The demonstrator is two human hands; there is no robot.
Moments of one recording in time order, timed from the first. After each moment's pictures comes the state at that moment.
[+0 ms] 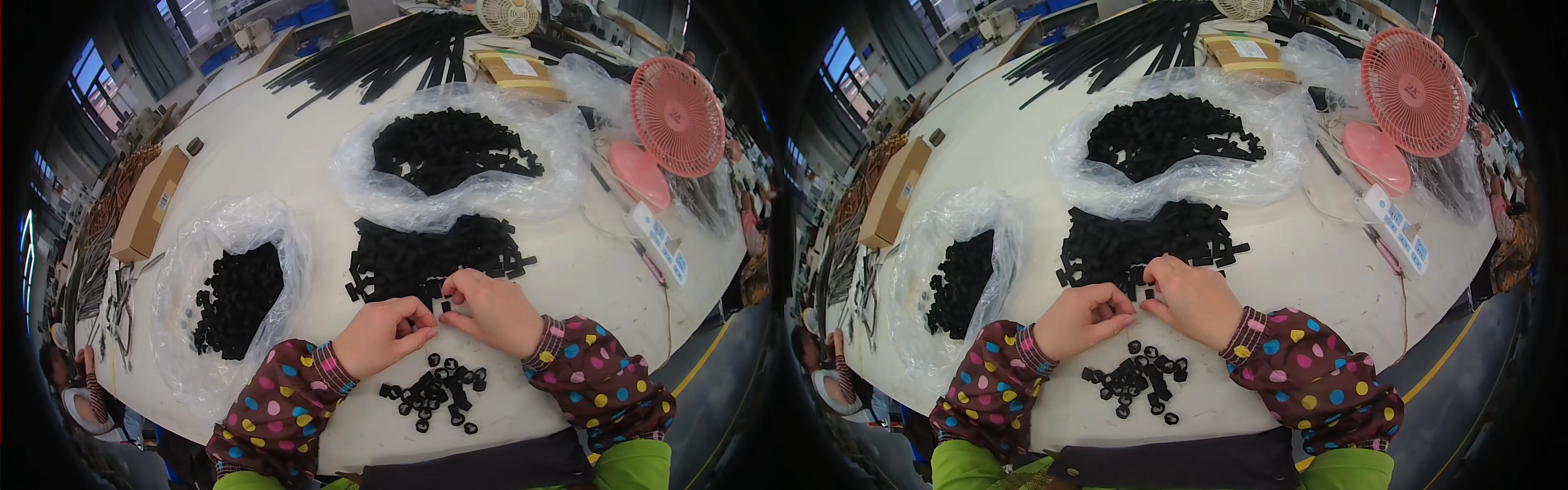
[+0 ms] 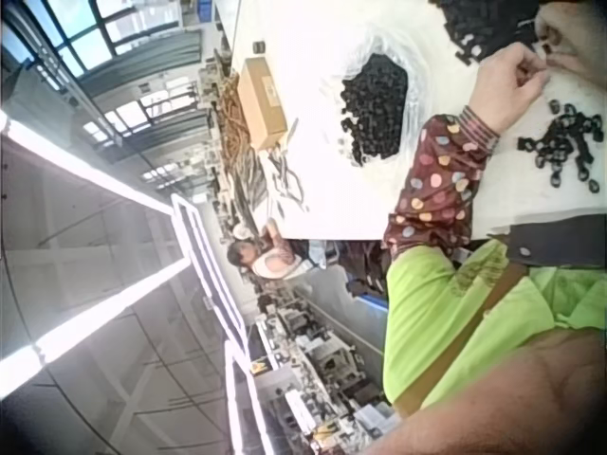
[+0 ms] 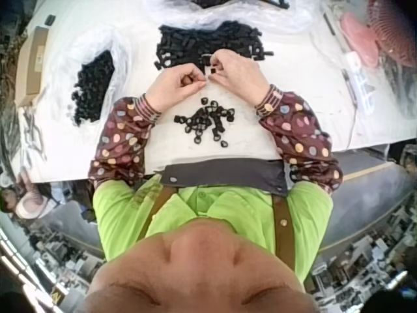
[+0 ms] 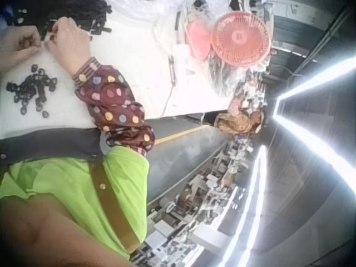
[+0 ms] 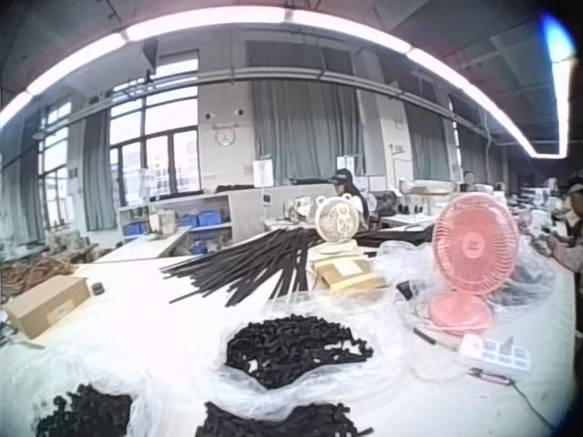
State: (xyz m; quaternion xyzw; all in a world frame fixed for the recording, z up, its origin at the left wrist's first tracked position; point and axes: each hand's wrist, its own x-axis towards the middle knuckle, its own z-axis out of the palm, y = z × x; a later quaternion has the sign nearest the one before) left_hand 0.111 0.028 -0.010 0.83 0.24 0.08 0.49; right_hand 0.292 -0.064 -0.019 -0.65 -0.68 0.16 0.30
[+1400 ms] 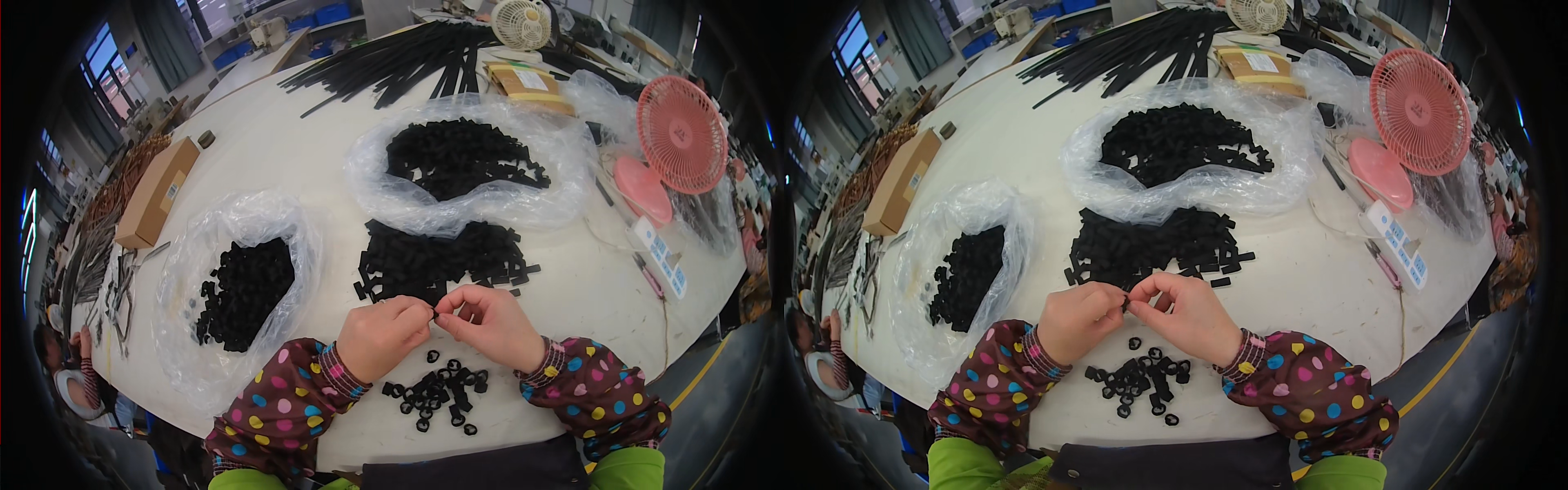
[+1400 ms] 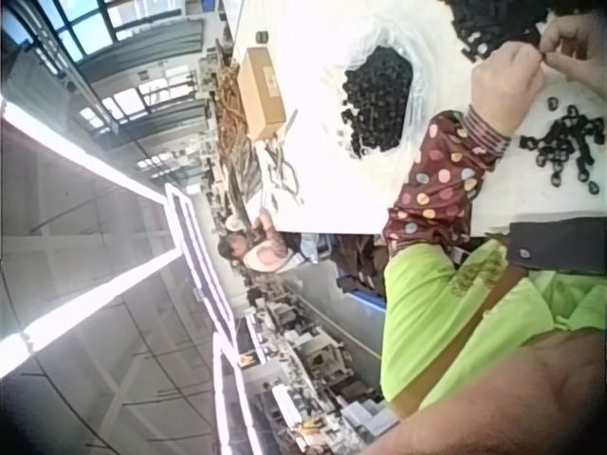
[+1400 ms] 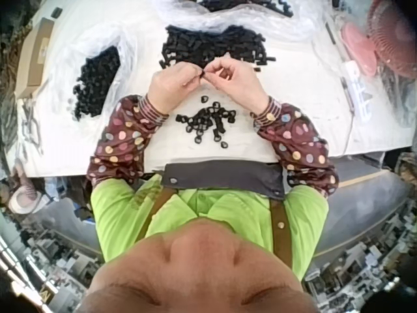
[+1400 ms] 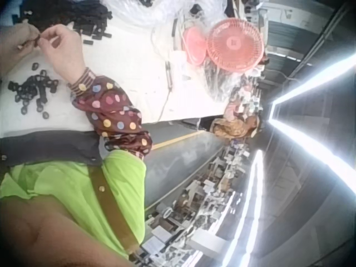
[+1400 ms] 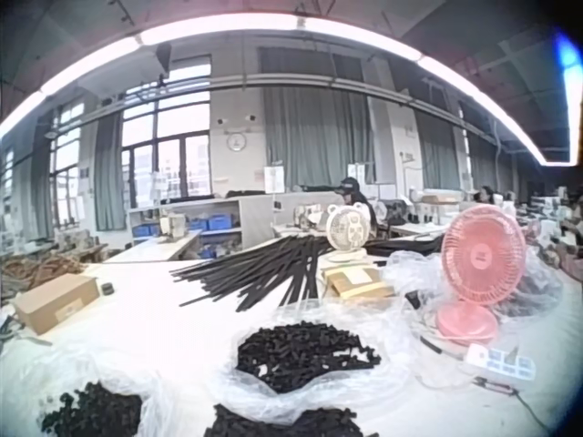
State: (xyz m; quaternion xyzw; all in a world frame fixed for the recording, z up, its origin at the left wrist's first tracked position) left_hand 0.109 0.020 -0.012 0.91 0.14 0.35 0.15; right_hand 0.275 -0.071 0.004 -0.60 -0.51 0.42 0.44
